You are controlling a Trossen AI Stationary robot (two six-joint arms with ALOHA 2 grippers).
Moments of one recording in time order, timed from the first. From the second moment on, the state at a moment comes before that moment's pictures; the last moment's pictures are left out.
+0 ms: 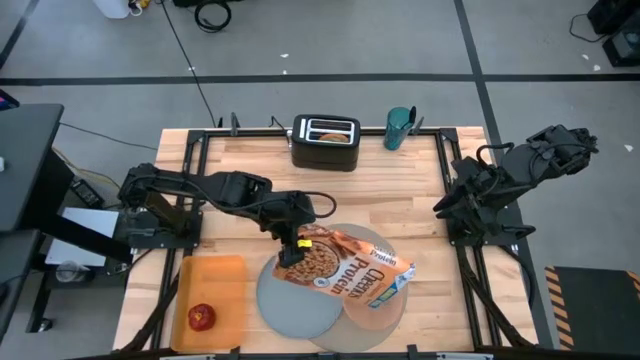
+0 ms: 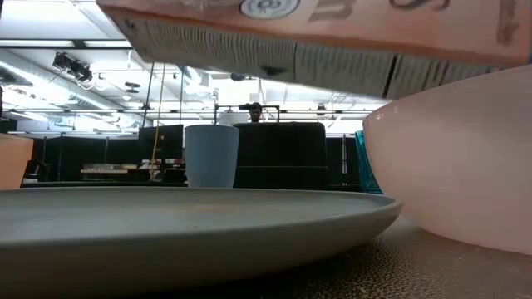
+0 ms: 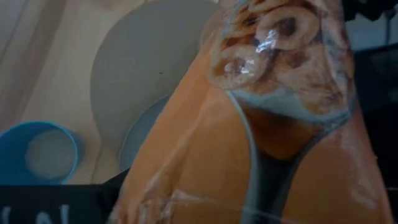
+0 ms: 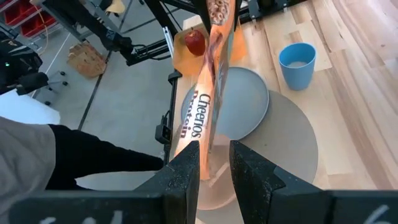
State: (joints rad) left arm -0.20 1.66 1.77 -1.04 0.08 -0.53; right arm 0.49 0.91 1.50 -1.15 0.13 0.60
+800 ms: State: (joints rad) left arm -0.20 1.65 1.77 -1.06 0.10 -0.52; right arm 0.49 0.91 1.50 -1.15 0.14 0.60
